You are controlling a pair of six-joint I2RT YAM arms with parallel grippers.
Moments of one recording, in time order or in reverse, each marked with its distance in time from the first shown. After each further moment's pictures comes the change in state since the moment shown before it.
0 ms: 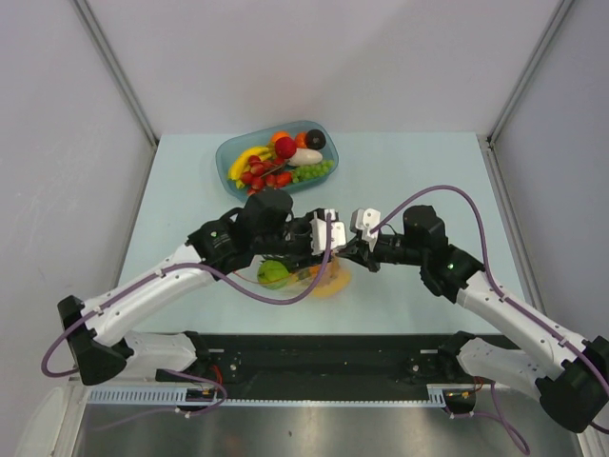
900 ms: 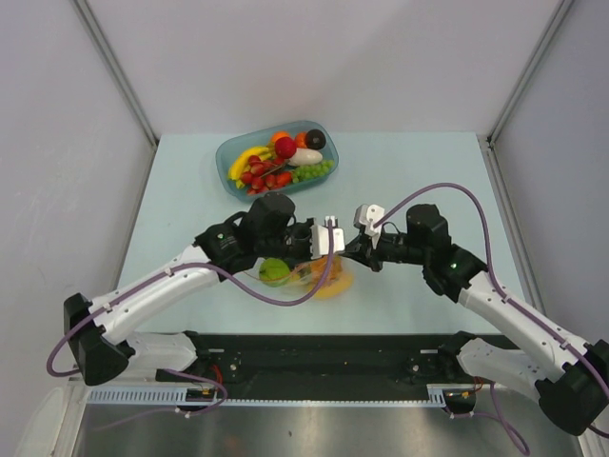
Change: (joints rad) left arm 0.029 0.019 -0.087 0.040 0.016 0.047; right arm -0.026 -0.010 0.006 -0.032 0.008 0.048
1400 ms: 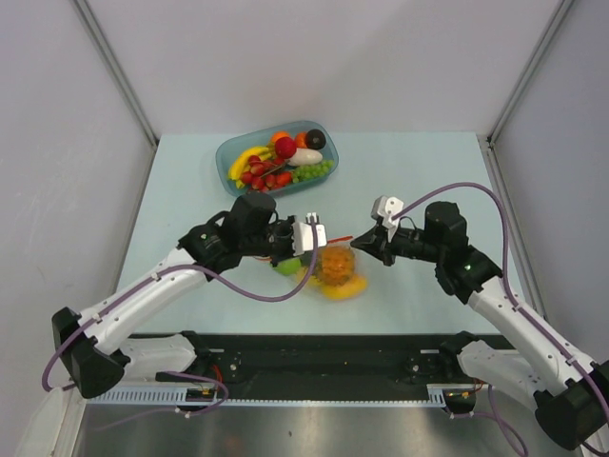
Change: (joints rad) left arm 0.109 -0.072 -0.053 -0.069 0.003 0.050; right arm -0.113 -0.066 -0.001 -0.021 -0.038 0.022
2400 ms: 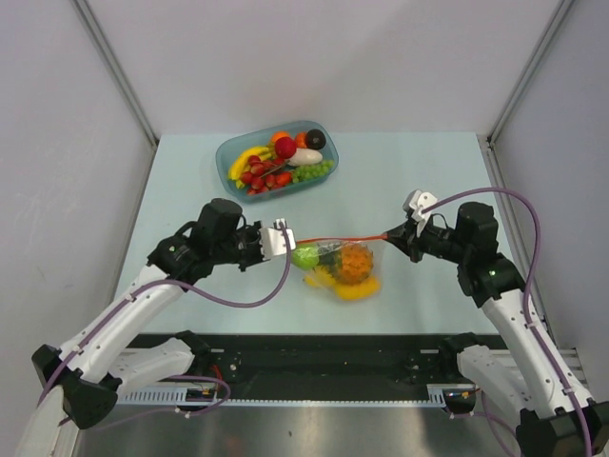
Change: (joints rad) left arm 0.170 -0.177 -0.109 -0.146 -0.049 0.106; right arm -0.269 -0.116 0.000 -0.173 -0.047 -0.058
